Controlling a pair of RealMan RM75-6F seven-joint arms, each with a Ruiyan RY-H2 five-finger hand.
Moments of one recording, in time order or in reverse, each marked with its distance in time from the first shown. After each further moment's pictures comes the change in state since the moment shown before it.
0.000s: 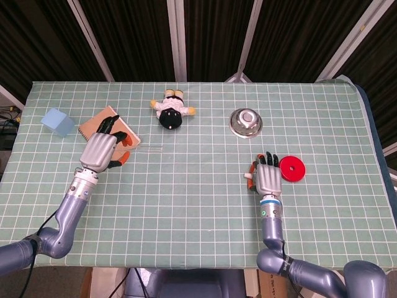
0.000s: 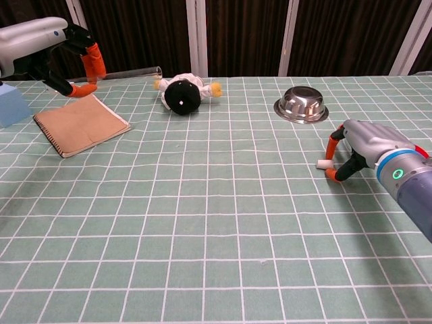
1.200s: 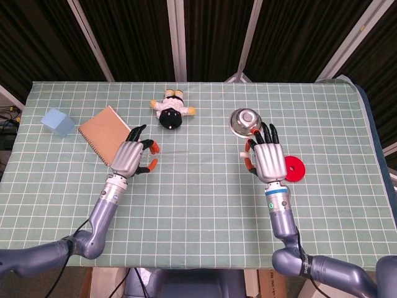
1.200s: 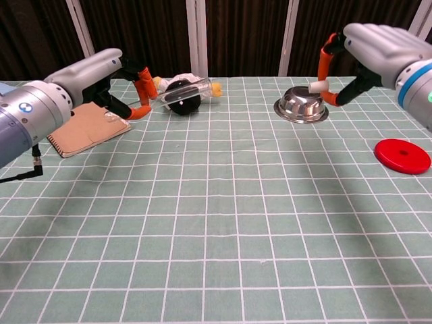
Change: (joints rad) left arm -0.057 -0.264 -0.051 0.111 -0.057 0.007 -0.039; right arm 0.034 0.249 0.016 -0.273 -0.307 0.078 0.014
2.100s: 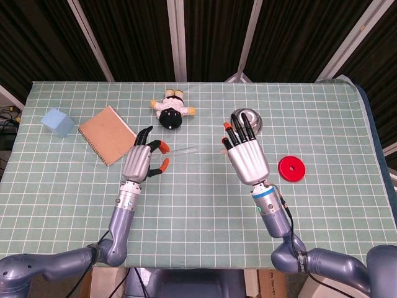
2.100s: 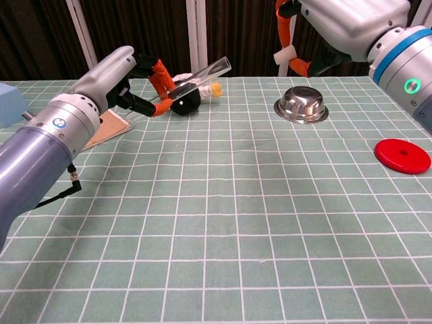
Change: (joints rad) left arm 0.000 -0.198 -0.050 0.077 0.013 0.152 -0.008; right arm 0.087 -0.013 -0.071 0.089 -0.284 0.074 -0.101
